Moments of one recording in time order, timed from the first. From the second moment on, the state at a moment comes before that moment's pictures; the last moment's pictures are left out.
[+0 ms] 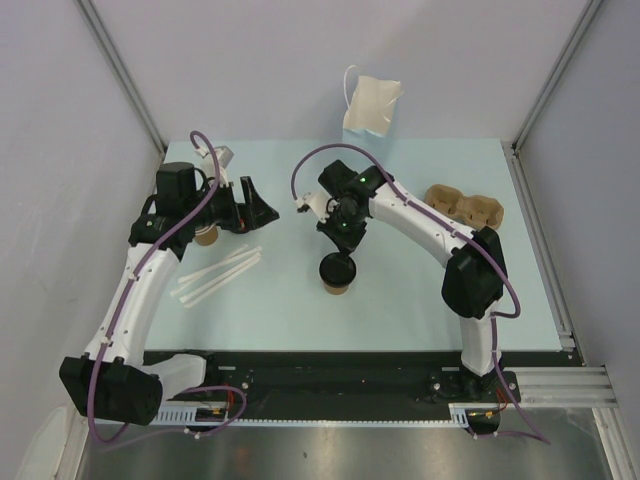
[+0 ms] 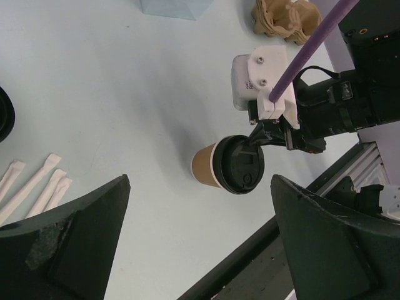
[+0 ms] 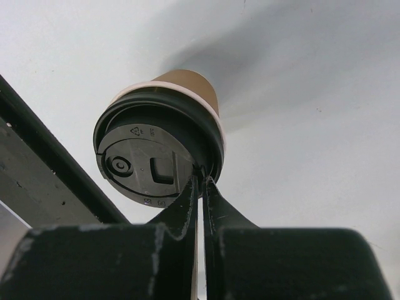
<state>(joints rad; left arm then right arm) -0.12 1.15 1.17 -0.59 0.58 -0.26 0.74 1.98 1.86 -1.15 -0.21 -0.32</state>
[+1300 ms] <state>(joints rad) -0.11 1.15 1.17 -0.59 0.60 -0.27 0.75 2.01 1.92 -1.16 -0.23 -0.32</state>
